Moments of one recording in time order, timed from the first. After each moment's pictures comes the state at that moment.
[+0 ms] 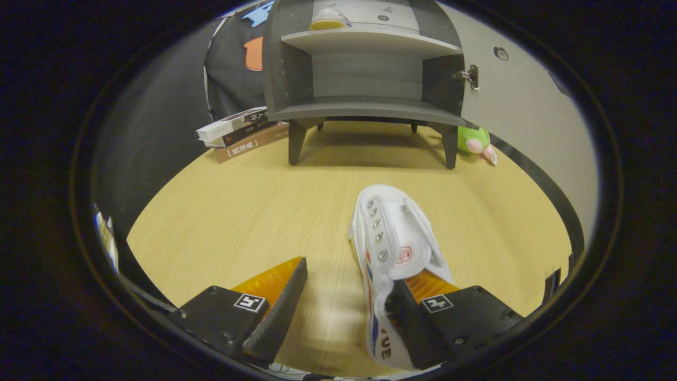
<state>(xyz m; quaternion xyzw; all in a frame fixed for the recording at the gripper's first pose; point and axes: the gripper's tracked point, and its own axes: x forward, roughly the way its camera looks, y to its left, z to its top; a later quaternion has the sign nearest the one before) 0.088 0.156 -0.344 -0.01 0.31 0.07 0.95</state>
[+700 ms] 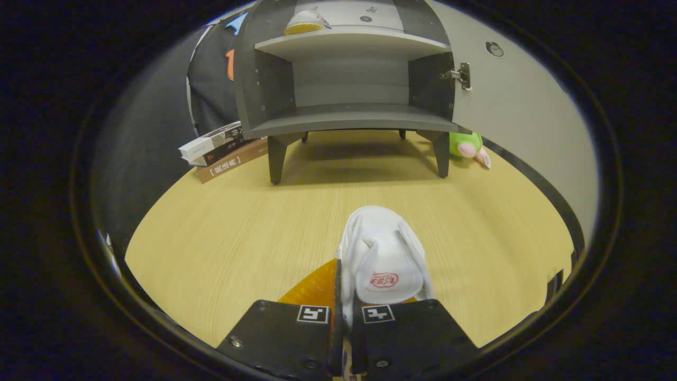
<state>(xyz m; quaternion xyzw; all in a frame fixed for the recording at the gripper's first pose) 0.115 0.144 -0.326 0.01 0.30 0.04 0.95</state>
